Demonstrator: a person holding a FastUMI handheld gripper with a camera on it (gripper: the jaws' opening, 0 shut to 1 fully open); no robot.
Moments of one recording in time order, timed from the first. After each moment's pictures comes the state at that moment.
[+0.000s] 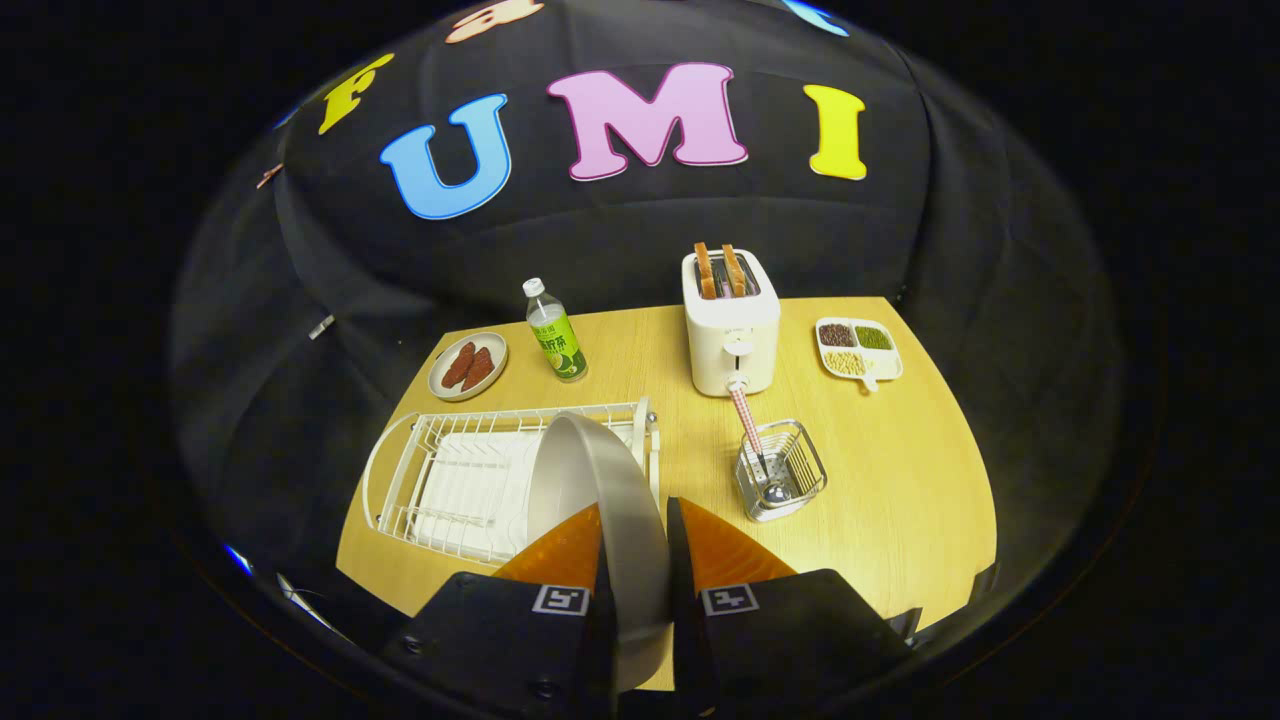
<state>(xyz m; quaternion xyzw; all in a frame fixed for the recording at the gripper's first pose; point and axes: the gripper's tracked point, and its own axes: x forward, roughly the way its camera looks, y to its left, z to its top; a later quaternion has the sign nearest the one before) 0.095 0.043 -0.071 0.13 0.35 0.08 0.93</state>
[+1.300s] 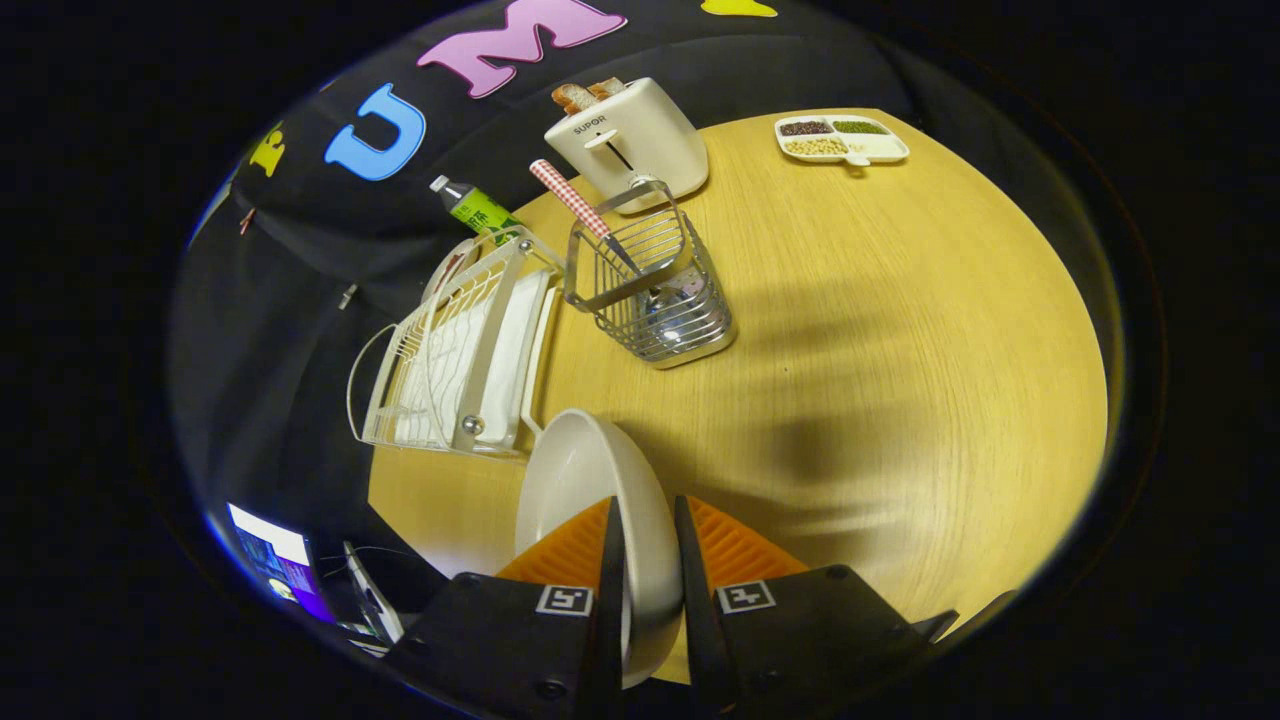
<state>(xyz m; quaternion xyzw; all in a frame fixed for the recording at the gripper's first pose) 0.063 -0.063 -0.288 0.21 0.48 0.18 0.83</state>
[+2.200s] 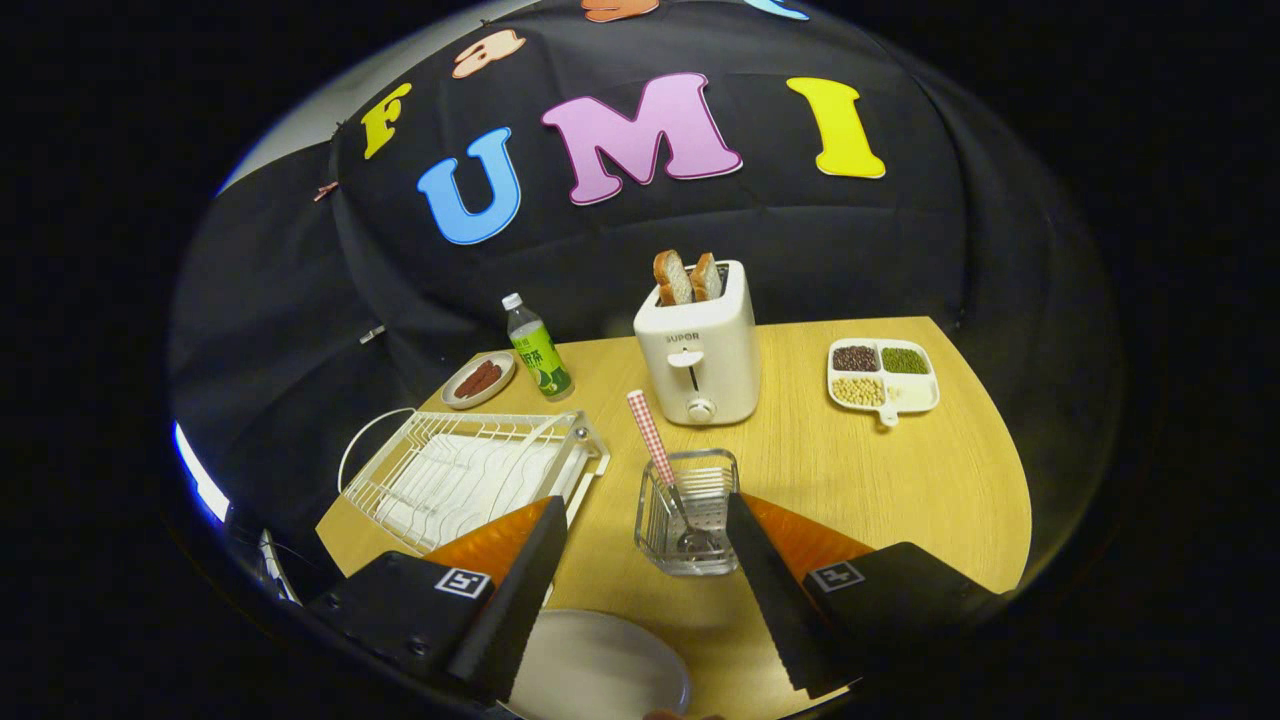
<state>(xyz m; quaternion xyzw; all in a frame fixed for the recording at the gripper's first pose) 0.185 -0.060 -0.149 0.13 0.24 0.19 0.94</state>
